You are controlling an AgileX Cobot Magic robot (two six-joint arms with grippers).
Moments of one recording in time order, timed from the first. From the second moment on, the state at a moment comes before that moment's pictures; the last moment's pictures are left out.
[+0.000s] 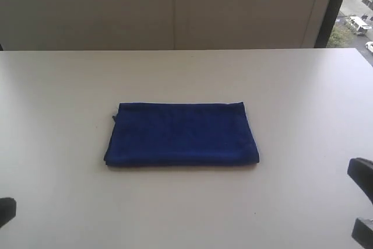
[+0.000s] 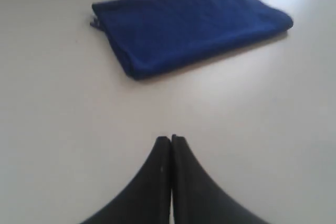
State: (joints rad) left arm -0.44 0.39 -0.12 -0.50 0.32 0.41; right arm 0.21 0.37 -0.17 0.16 0.20 0.00
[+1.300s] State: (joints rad) left arm -0.25 0.13 0.02 -0.51 0.16 0.53; right arm 0.21 0.38 -0.01 0.17 0.05 0.05
